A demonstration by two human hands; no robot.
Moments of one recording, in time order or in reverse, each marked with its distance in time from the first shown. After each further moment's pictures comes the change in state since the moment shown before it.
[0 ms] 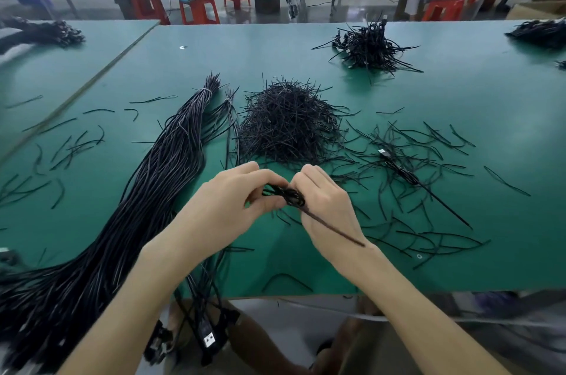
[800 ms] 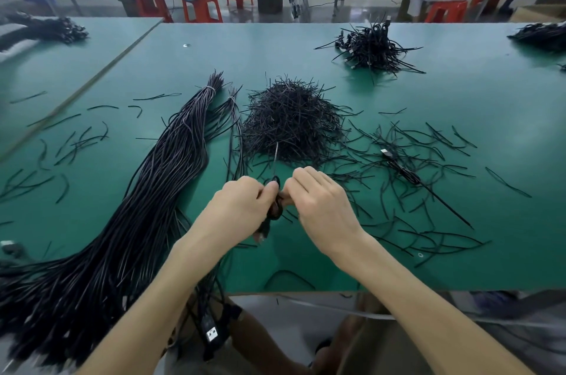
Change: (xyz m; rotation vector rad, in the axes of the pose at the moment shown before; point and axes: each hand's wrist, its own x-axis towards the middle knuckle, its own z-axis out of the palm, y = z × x) left_hand 0.009 0.011 0.018 -0.071 -0.114 -0.507; right_hand 0.003 0.004 0.006 -0.251 -0.030 -0.196
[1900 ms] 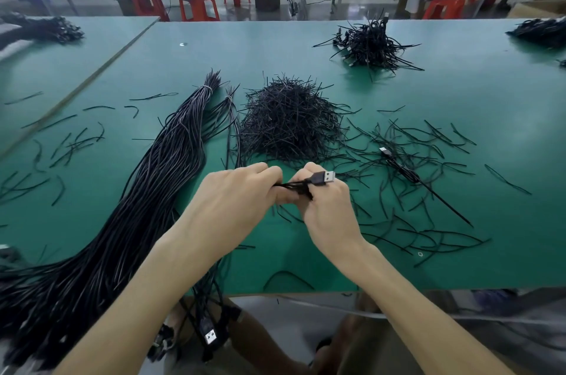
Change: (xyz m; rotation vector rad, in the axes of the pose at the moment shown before) left_hand -0.014 0.009 -0.020 0.523 0.200 0.491; right_hand -0.005 -0.005 -0.001 0.507 0.029 0.396
